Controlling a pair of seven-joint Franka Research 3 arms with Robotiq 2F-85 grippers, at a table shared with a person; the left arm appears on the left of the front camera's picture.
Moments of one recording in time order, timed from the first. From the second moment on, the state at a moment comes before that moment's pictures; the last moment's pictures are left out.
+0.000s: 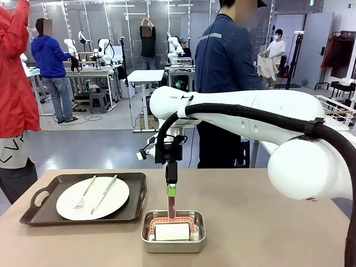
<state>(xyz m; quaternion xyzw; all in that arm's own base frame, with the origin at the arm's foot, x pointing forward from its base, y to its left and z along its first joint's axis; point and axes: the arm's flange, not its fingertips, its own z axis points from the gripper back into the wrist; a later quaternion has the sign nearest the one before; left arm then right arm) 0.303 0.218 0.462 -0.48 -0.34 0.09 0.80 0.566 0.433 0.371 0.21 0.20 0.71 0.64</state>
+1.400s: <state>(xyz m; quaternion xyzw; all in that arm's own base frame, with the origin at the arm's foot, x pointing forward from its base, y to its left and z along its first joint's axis) 0.303 0.218 0.462 -0.48 -0.34 0.09 0.80 0.566 0.439 0.381 0.20 0.21 0.70 0.66</state>
